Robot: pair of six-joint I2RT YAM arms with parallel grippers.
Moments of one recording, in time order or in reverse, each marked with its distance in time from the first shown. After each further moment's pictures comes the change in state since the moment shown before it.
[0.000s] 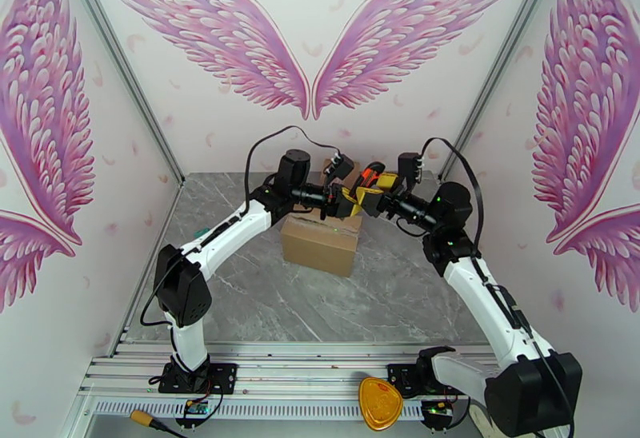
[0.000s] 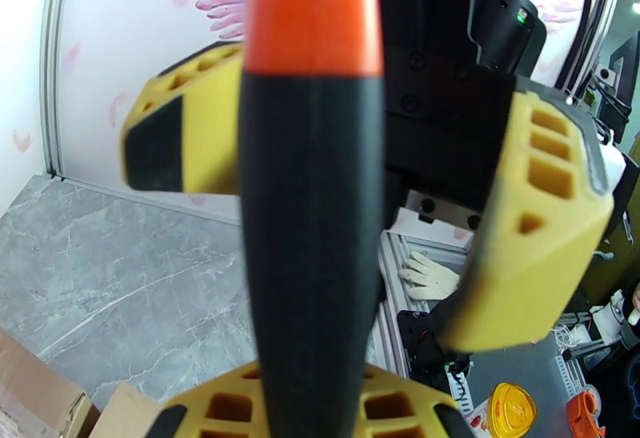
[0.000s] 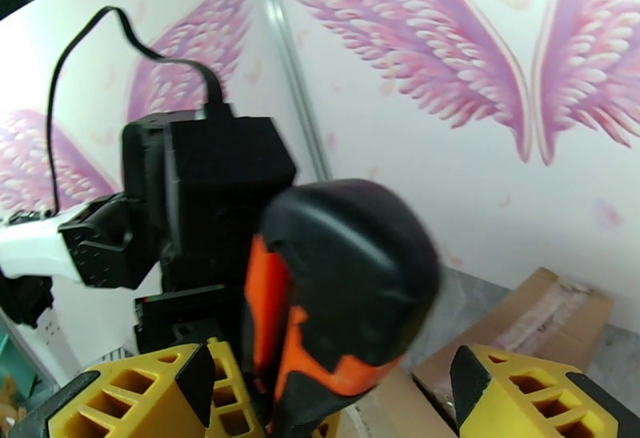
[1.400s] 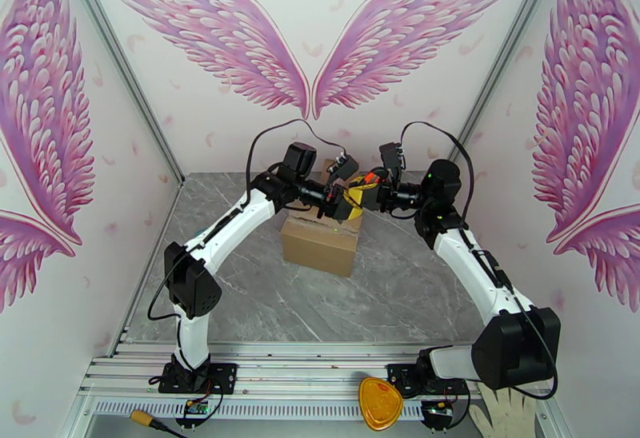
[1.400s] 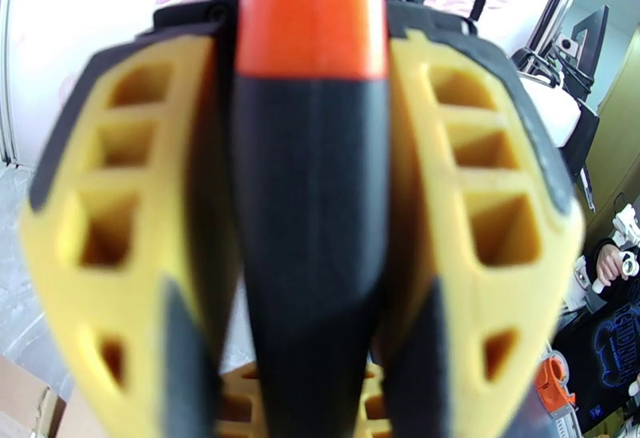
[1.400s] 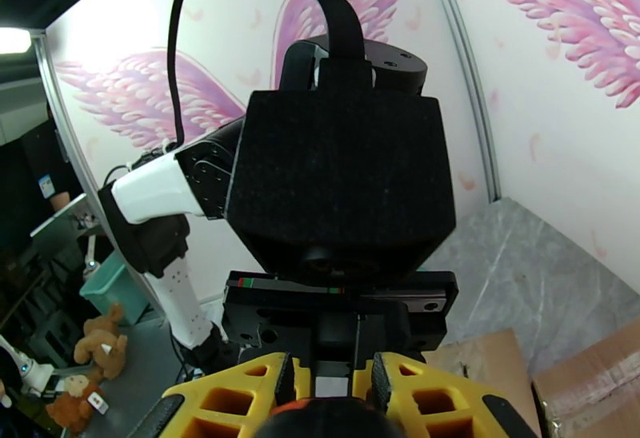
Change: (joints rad) left arm -0.011 0.108 0.246 -0.365 0.115 0.169; right arm -0.003 0.211 0.191 0.000 -0.408 0.104
